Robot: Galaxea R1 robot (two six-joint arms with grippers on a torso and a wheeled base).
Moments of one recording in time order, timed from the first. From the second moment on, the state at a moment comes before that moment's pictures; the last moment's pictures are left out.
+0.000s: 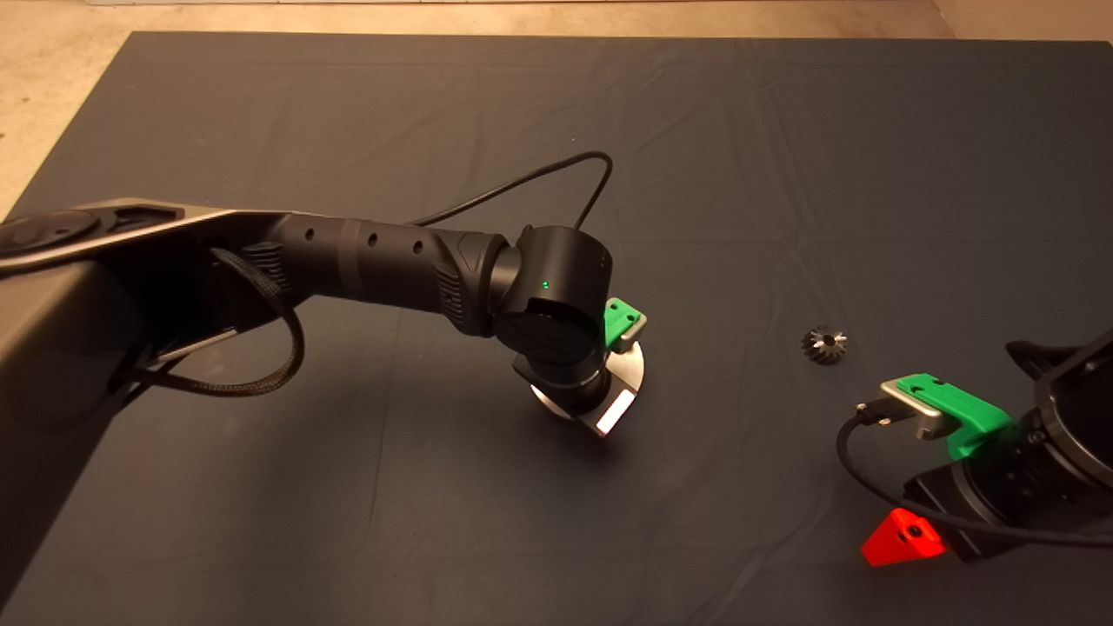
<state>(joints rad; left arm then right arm) -0.27 2.86 -1.02 0.49 1.53 -1.12 0.42 2.14 -0.42 0.01 -1.53 1.51</state>
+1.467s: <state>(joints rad) -0.30 2.86 -1.02 0.45 1.53 -1.12 0.42 2.14 -0.42 0.01 -1.53 1.51</state>
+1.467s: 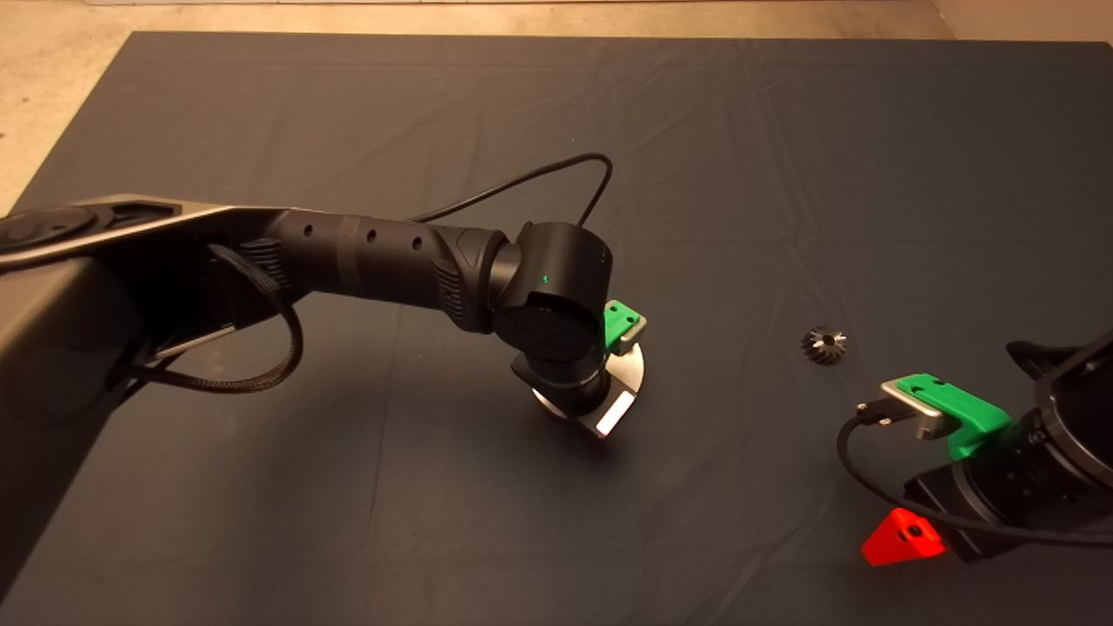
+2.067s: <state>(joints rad) -0.58 2.46 -0.67 0.23 1.53 -1.49 0.42 2.12 -0.48 0.01 -1.53 1.33</state>
